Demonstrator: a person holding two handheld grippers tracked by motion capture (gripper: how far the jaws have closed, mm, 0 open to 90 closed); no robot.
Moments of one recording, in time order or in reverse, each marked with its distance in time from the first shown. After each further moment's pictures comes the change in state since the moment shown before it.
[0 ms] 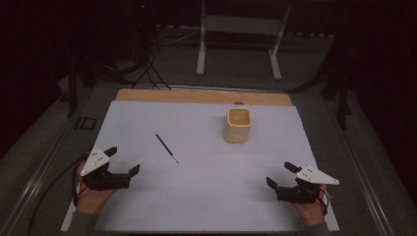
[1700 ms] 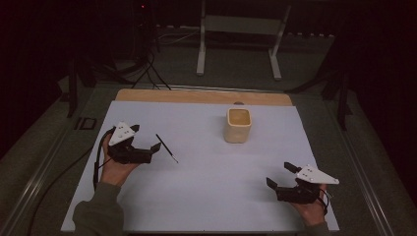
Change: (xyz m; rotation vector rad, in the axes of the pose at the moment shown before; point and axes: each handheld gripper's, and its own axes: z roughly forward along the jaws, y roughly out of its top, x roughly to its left) left arm -0.005 0.058 0.062 -0.012 -0.057 0.041; right arm -0.001 0.000 0.000 0.004 0.016 -0.005
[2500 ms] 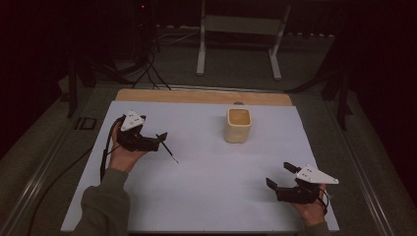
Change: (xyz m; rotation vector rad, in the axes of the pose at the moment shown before) left arm 0.012 0.017 0.035 0.041 0.010 0.014; right arm 0.000 0.000 0.000 0.003 0.004 -0.004
